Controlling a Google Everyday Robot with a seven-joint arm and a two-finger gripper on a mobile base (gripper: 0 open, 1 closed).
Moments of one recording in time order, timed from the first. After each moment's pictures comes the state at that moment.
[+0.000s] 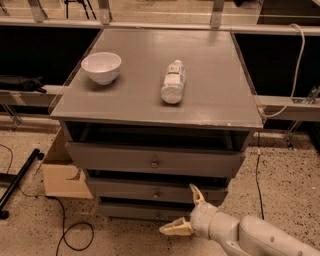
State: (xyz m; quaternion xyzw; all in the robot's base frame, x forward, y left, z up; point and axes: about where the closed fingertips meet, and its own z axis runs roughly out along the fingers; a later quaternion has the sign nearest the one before) arm 0.454 -0.058 0.531 -0.38 0.75 0.22 0.50
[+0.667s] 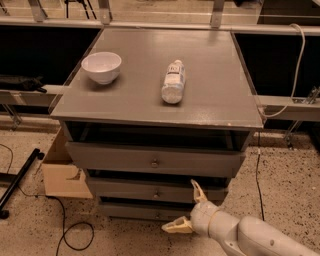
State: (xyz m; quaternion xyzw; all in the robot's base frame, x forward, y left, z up) arm 0.461 -0.063 0.536 -0.42 0.72 0.16 0.52
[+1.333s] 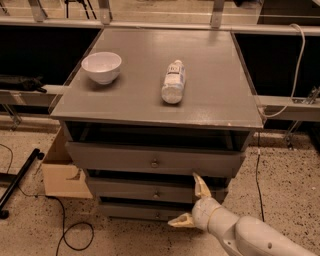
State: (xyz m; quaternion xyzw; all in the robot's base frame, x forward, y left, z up) arm 0.479 -0.079 0.542 -0.49 0.68 0.04 0.54
